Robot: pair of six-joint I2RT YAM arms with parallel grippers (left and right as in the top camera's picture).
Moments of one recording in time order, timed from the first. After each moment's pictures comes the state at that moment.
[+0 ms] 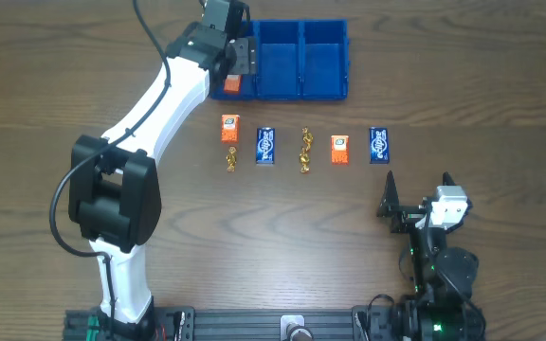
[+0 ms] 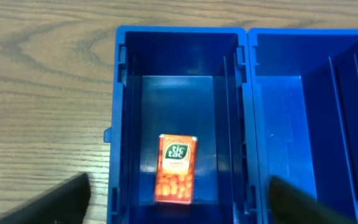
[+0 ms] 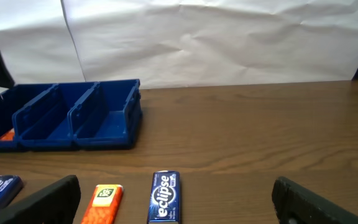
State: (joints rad) left arm -0.37 2.10 1.75 -0.56 -0.16 -0.30; right arm -0.03 0.01 0.01 -0.07 -0.03 0.05
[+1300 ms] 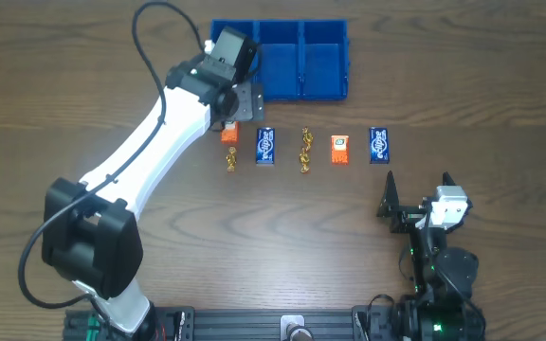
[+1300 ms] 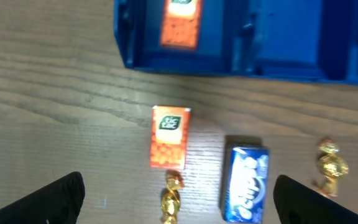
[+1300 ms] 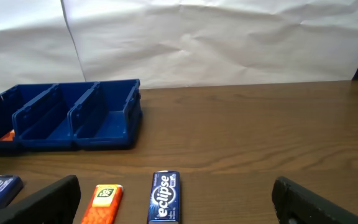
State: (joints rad) left arm -0.47 1.86 1.51 -0.84 -0.16 -0.49; right arm -0.03 0.01 0.01 -0.07 -0.03 0.05
